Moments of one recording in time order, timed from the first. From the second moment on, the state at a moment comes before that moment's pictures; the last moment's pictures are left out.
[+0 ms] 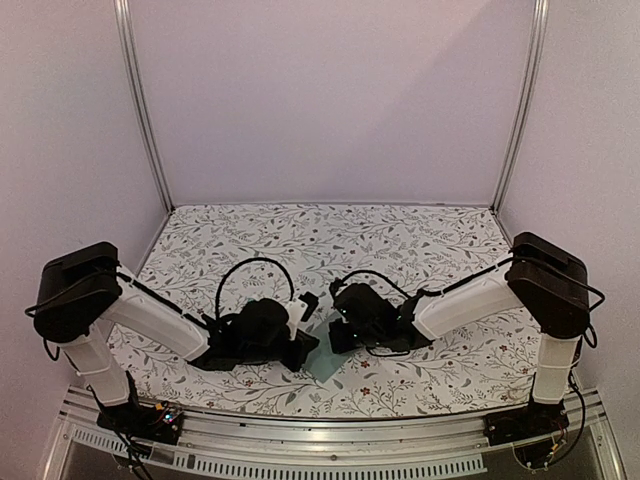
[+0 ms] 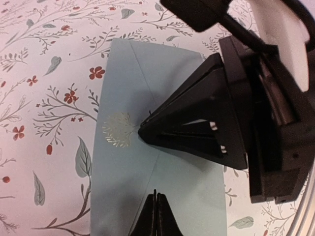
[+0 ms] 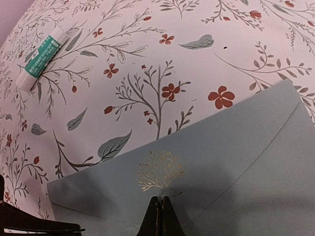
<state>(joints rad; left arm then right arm) -1.10 1.73 0.61 0.47 -0.14 -0.40 1.10 1.95 1.01 0.11 0.20 0.62</state>
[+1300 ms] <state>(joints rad) -1.10 1.85 0.73 0.40 -0.15 -0.42 1.10 1.92 0.98 0.10 0.17 0.60</state>
